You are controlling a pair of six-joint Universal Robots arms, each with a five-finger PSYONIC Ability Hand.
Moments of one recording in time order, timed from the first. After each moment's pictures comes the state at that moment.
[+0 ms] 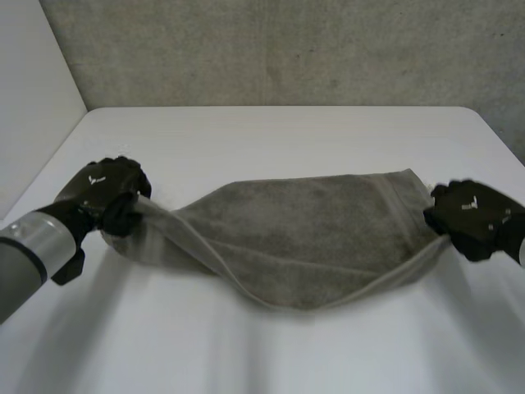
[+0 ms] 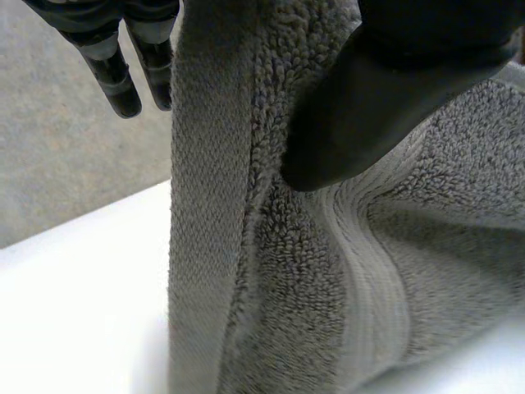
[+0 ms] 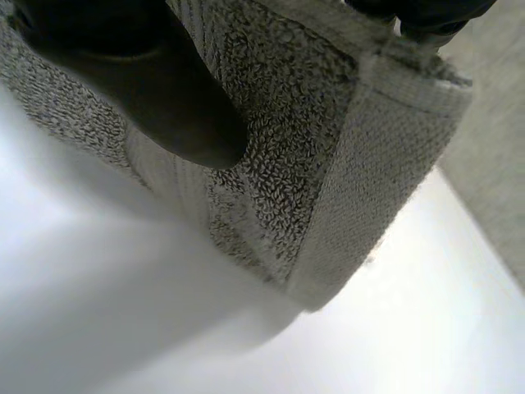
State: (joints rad) left arm 4.59 -1.67 -1.83 3.23 -1.18 3.30; right arm 1.46 -1.37 1.73 0.21 0.95 2.17; left_hand 1.27 1.32 0.23 0.23 1.14; right_hand 1.31 1.30 0.22 0.25 1.16
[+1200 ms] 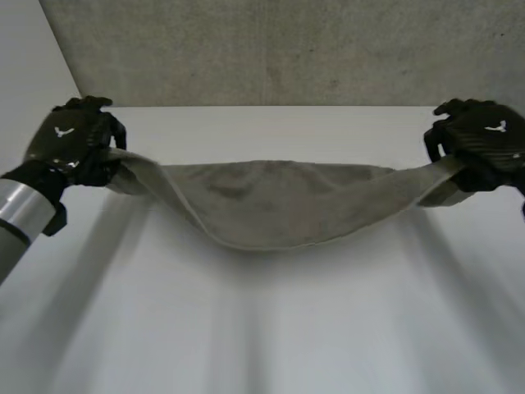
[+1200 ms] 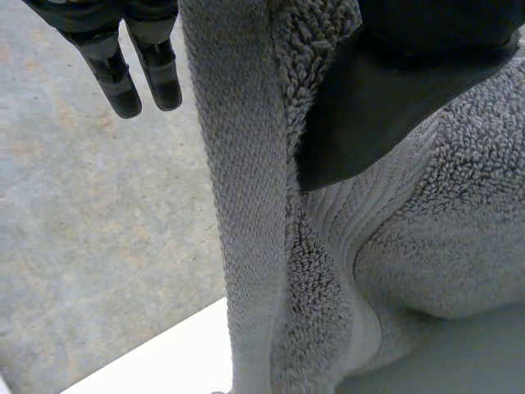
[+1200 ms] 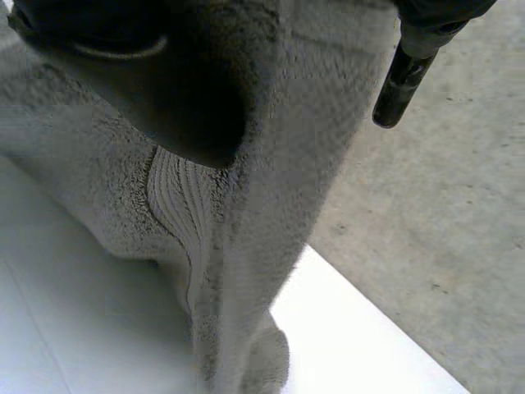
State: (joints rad) left arm 4.69 -1.62 -1.88 3.57 -1.08 3.22; right arm 1.46 -1.55 1.70 -0.02 0.82 2.76; left_hand 1.27 1.34 0.23 0.23 1.14; right_hand 1.31 1.30 0.22 0.25 1.16
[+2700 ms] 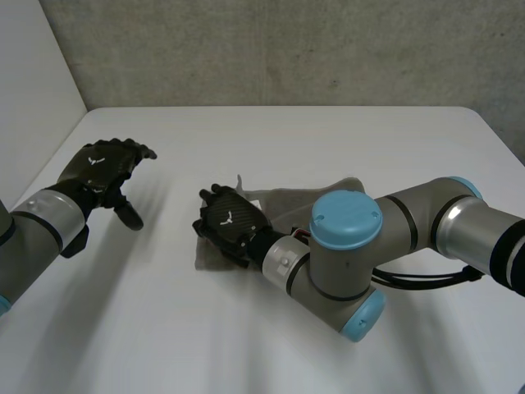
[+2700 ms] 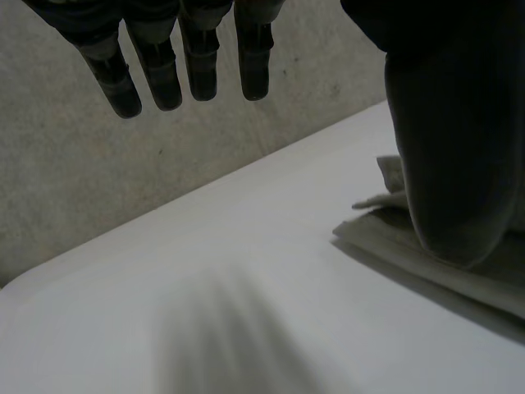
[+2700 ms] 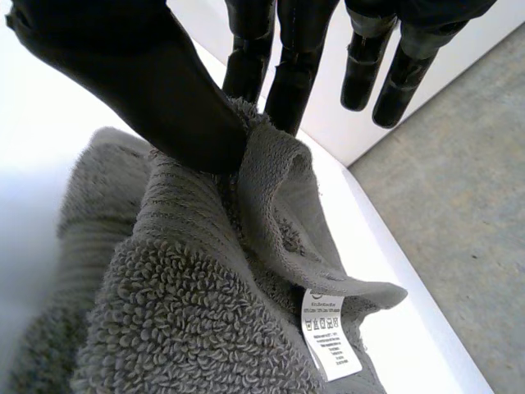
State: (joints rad) left arm 4.57 -1.81 -1.70 3.29 -1.27 3.32; right arm 2.32 -0.74 1.17 -0.28 1.16 2.54; left_hand 0.28 0.26 0.23 0.23 0.06; right_hand 1.29 1.27 0.22 0.25 1.15
